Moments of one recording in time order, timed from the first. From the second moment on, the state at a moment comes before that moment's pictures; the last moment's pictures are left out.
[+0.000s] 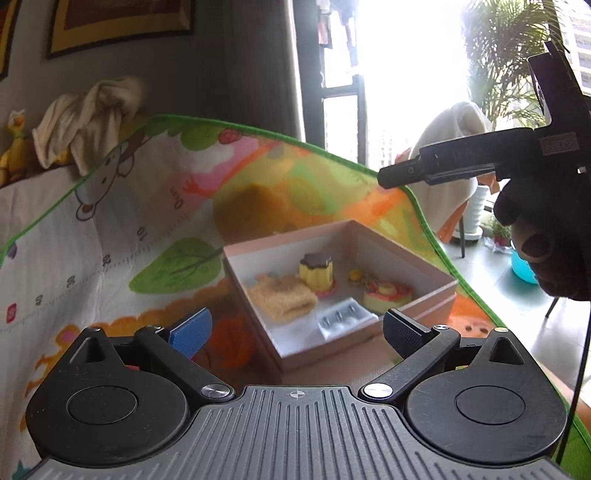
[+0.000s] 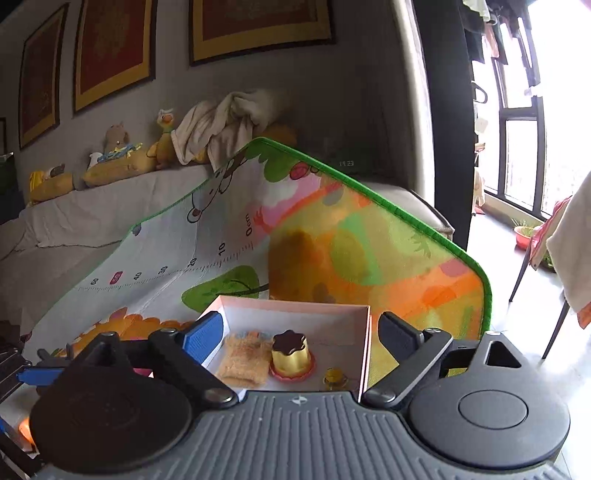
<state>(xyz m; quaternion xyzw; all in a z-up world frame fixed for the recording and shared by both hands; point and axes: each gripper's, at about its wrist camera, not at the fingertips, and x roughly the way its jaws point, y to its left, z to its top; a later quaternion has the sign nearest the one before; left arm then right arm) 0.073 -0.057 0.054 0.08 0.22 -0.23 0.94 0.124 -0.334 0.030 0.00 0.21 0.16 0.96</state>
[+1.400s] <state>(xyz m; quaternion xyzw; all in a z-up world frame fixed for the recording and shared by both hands) -0.006 0.091 0.018 -0.08 0.27 -0.05 0.96 0.091 -0.108 -0.063 -0.15 0.30 0.24 0.91</state>
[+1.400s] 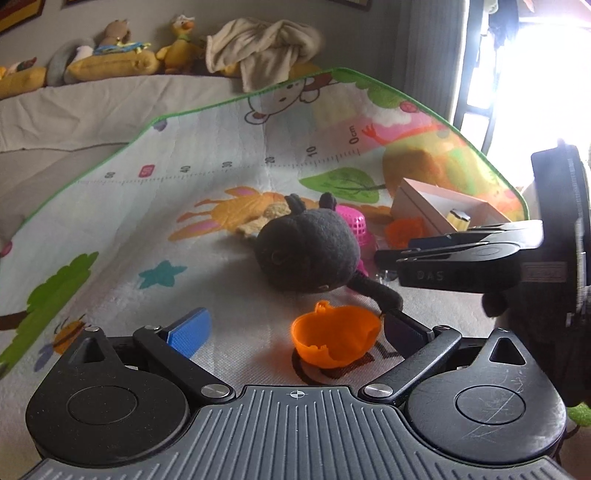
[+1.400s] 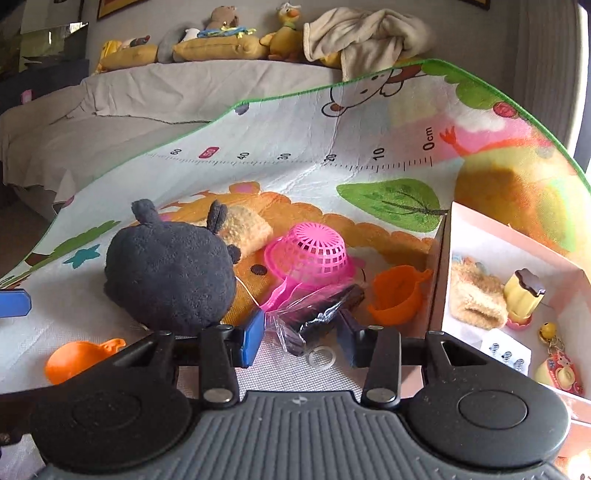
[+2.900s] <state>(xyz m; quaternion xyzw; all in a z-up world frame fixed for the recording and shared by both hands) -0.002 -0.024 0.032 -0.03 0.30 -0.19 0.93 -0.004 -0.307 -0.060 -0.20 0.24 0.09 0.95</state>
